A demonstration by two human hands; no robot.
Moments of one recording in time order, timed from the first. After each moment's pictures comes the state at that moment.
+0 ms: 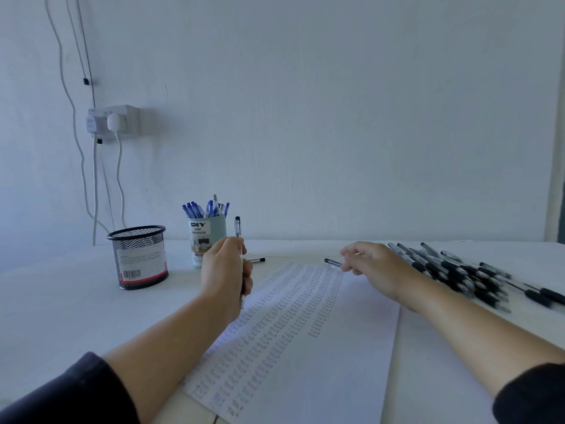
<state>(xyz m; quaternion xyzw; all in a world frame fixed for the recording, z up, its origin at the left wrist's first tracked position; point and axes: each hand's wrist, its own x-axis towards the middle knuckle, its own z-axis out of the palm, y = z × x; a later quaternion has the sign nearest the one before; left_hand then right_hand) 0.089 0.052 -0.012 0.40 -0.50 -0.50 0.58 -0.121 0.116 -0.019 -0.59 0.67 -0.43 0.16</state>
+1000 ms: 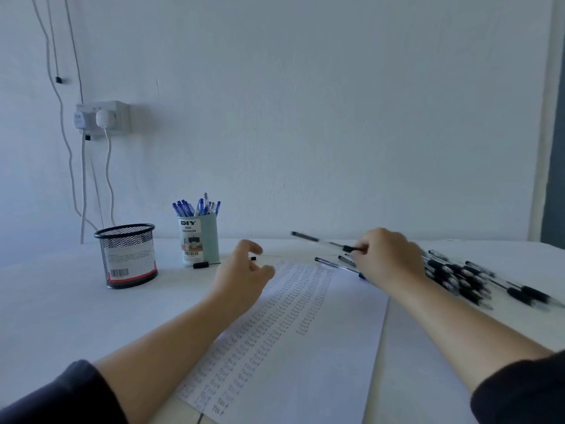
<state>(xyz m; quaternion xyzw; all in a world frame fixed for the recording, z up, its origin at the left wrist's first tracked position) 0.078 0.049 -0.026 0.44 -0.75 -0.29 0.40 -0.125 0.118 -0.010 -0.50 0.79 -0.32 -0.15</state>
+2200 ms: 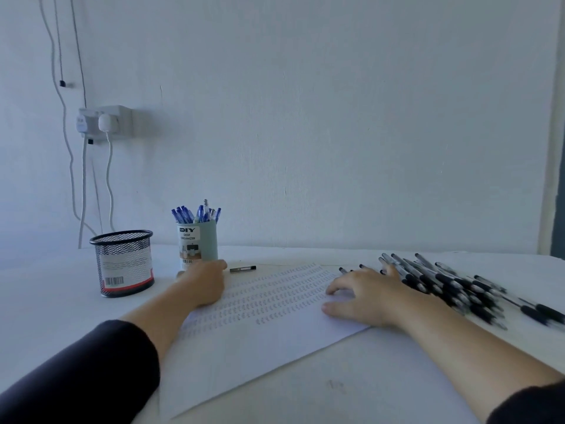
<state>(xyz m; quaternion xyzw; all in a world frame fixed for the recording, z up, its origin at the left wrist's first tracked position) 0.107 -0.061 -0.028 0.58 -0.80 0.02 0.14 -0.125 0.108 -0.025 -0.66 0.75 -0.09 -0.02</state>
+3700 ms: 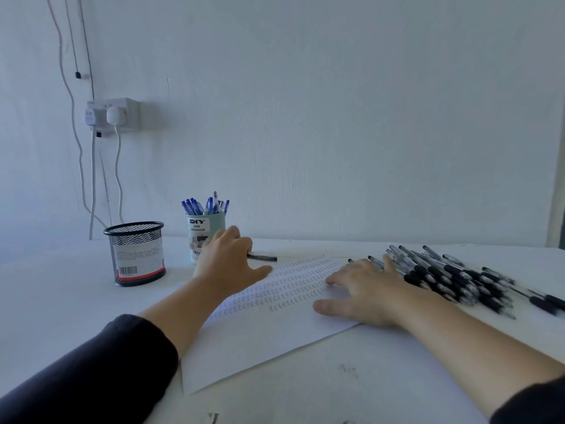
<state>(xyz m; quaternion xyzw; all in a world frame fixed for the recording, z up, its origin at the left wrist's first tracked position) 0.097 -0.019 -0.023 0.44 -0.83 0.17 0.32 -0.101 0.114 -0.025 -0.67 0.74 -0.02 -0.05</state>
